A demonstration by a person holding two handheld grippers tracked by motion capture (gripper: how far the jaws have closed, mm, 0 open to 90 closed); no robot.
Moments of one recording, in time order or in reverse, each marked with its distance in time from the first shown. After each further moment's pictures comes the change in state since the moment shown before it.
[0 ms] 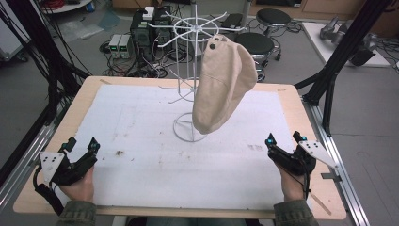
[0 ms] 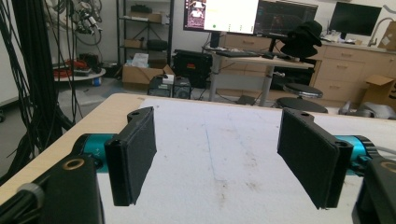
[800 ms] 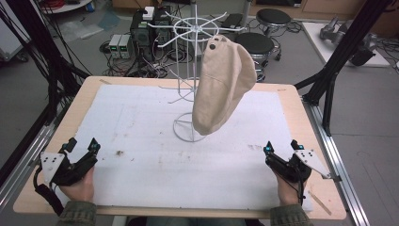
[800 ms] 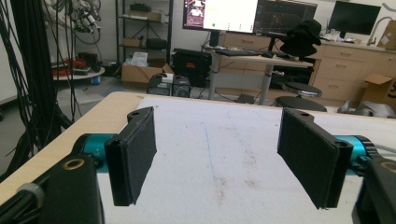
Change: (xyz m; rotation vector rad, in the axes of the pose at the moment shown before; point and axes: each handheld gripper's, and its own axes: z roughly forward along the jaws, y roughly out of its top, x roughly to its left) left arm 0.000 -0.001 -0.001 0.001 -0.003 -0.008; right arm -0.005 -0.034 0.003 0.018 -0.035 0.009
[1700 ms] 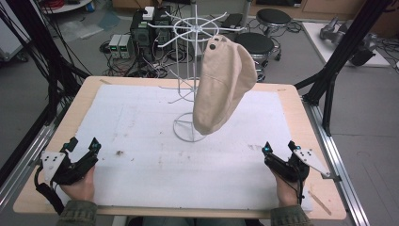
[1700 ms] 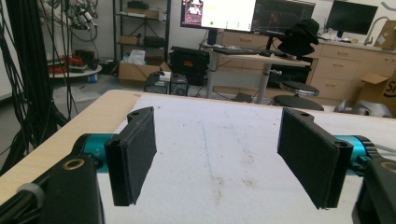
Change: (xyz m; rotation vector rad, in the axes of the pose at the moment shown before) left arm 0.001 -0.001 0.002 0.009 -0.007 -0.005; right arm -0.001 -0.004 0.004 0.038 0.023 0.048
